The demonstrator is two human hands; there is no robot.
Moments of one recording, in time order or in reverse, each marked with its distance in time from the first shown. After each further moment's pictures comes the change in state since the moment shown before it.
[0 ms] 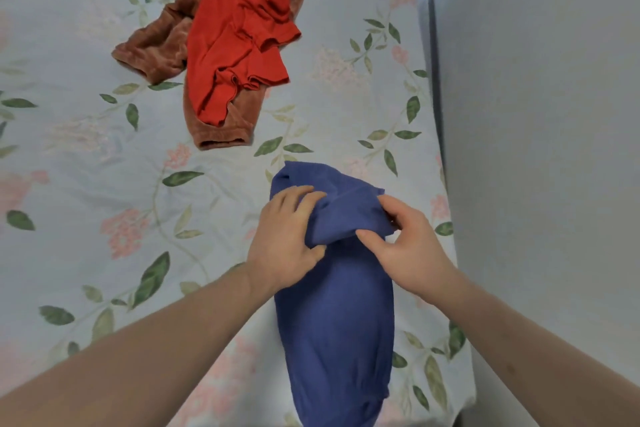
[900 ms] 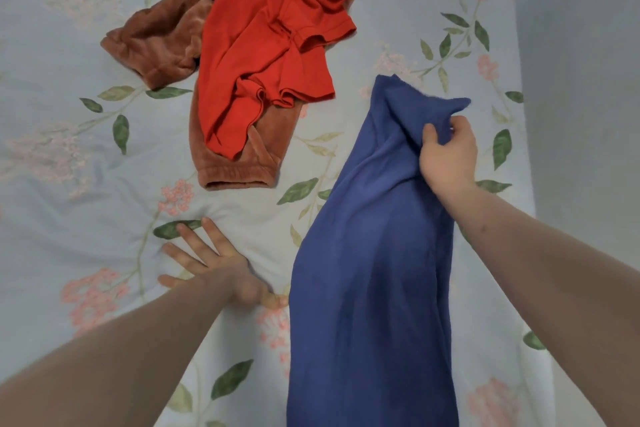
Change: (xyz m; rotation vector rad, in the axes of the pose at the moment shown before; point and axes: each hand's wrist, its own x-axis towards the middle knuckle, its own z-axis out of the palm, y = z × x) left_hand 0.093 -0.157 0.000 0.131 -0.603 -1.209; right_hand 0.331 0.042 0.032 0.001 0.480 0.093
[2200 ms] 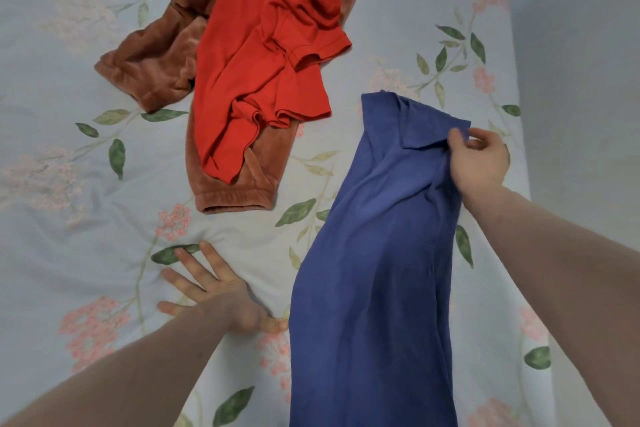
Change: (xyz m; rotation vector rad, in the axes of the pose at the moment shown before) left_hand -0.002 0.005 -0.004 -0.027 -0.084 -0.028; right_hand 0.052 0.014 -0.021 0.009 0.141 0.220
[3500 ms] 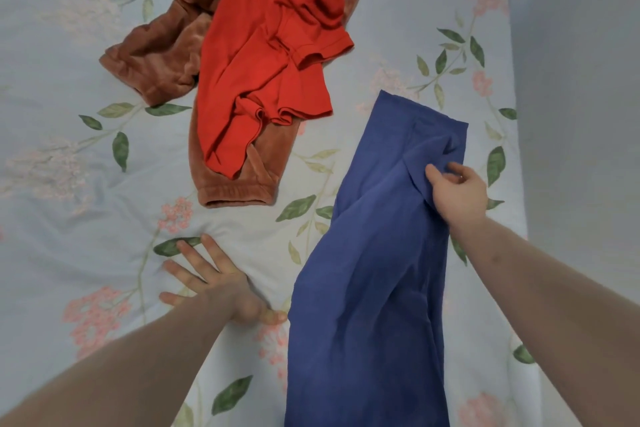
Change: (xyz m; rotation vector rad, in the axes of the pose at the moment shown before) left_hand 0.001 0.000 -0.001 0.026 0.004 -0.008; right_hand -0.053 0.010 -0.011 -0.072 -0.149 0.151
